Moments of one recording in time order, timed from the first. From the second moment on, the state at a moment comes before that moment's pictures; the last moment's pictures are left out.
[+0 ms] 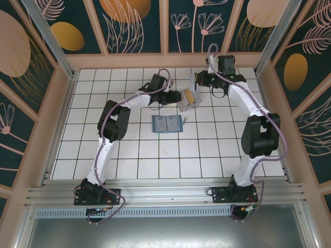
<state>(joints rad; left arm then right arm) -0.50 2.44 1.92 -0.25 0.52 -0.59 0.17 1.81 1.56 -0.41 -0.52 0.29</state>
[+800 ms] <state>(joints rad) -0.43 1.76 1.10 -0.23 0.35 -0.54 0.37 1.59 0.94 -0.04 -0.79 0.61</state>
